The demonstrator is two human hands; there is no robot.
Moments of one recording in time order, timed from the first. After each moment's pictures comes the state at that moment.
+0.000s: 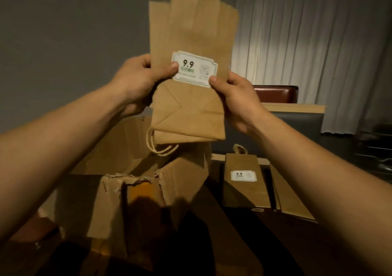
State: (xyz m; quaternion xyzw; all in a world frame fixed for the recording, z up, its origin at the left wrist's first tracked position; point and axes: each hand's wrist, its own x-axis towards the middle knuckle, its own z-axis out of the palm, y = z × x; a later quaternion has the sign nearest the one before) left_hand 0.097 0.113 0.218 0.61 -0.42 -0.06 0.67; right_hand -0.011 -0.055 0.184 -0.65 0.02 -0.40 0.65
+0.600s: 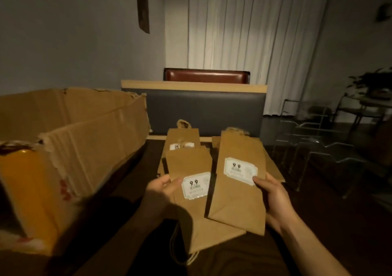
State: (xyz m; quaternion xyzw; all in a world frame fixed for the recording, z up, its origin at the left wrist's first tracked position) left_hand -0.025 -0.016 -0.096 0.62 -0.32 -0.31 0.65; right_hand -0.248 -0.167 -0.085 -0.46 0.29 -0.40 0.74
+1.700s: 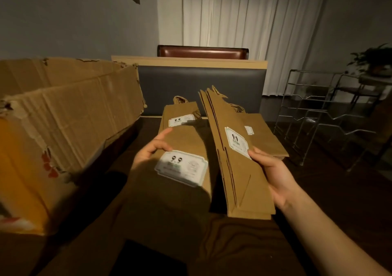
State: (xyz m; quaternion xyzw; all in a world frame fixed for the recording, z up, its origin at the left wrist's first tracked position) left_hand -0.006 -0.005 -0.088 0.57 -0.50 -0.22 0.61; right_hand -0.239 -0.144 -0.069 -0.37 0.18 -0.28 0.87
